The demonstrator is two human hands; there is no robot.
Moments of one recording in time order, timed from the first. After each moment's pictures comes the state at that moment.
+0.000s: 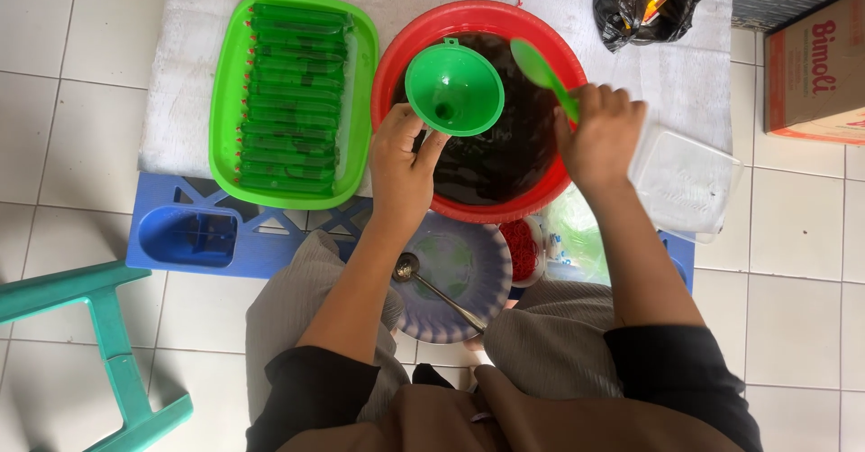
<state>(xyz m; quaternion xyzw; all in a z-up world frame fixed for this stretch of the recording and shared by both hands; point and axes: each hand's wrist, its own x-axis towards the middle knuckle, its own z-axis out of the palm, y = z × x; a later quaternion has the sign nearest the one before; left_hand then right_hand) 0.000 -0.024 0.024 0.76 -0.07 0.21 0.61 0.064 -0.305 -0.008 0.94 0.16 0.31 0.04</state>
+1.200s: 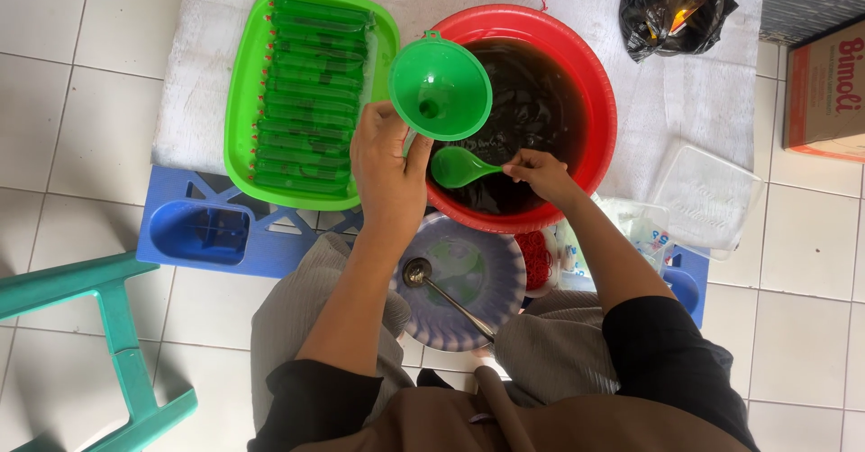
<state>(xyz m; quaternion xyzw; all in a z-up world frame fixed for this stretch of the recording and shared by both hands) -0.001 0.018 0.040 0.80 -0.01 0.25 0.54 0.060 -0.250 -0.061 0.84 -0.03 -0.26 -0.47</state>
